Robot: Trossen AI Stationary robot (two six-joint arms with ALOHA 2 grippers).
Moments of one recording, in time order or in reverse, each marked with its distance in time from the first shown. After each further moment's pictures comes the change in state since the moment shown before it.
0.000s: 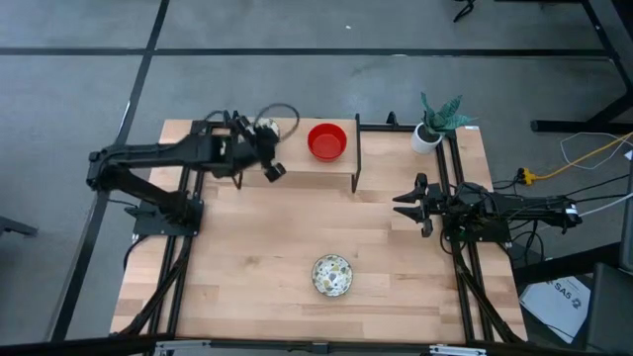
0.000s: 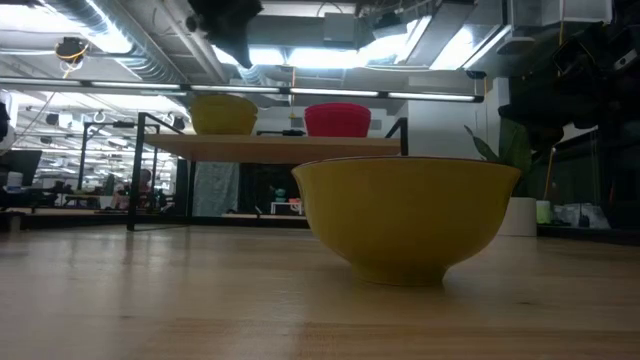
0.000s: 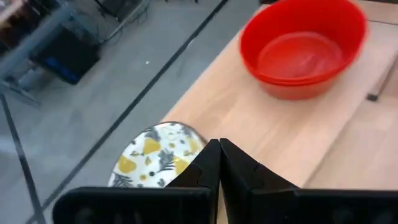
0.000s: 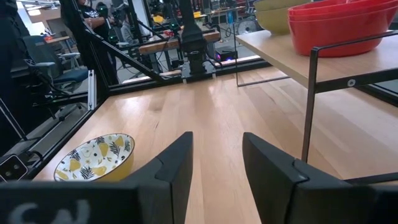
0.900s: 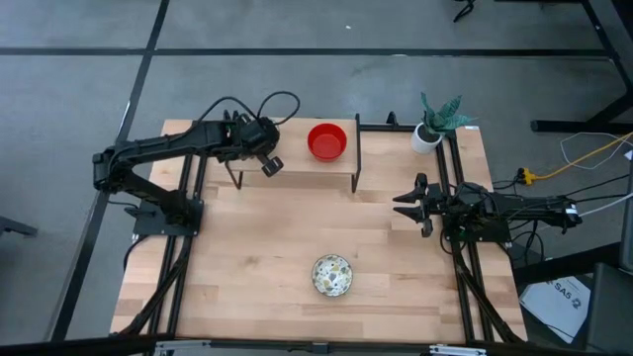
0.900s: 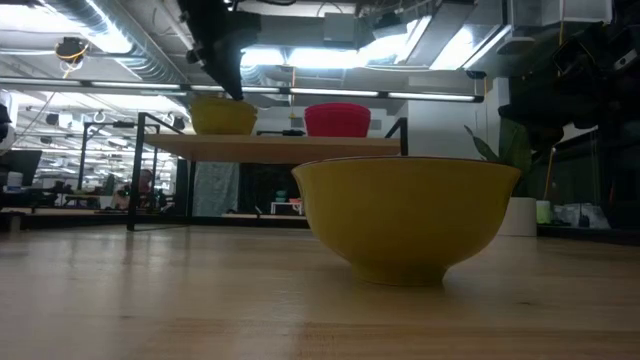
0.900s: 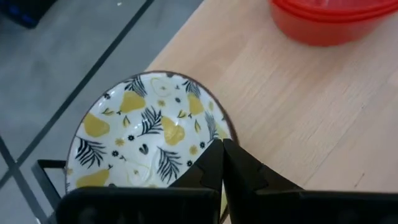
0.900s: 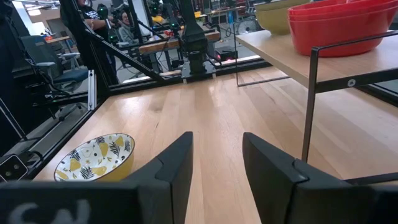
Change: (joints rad) left arm 0.188 0.053 0.000 -0.093 0.263 0.002; right arm 0.000 0.000 0.000 0.000 0.000 0.000
